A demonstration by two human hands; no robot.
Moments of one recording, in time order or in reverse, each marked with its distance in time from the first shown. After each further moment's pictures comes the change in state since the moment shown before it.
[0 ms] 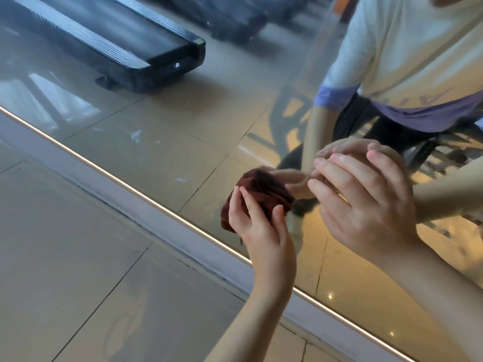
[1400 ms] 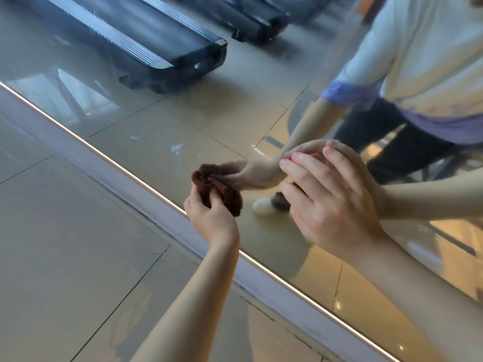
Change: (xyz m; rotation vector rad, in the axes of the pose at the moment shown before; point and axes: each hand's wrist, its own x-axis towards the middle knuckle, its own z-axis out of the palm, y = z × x) left_hand 0.139 -0.039 -0.076 -0.202 0.377 -0.459; right_hand 0.075 -0.056 0.054 0.149 -0.079 -0.024
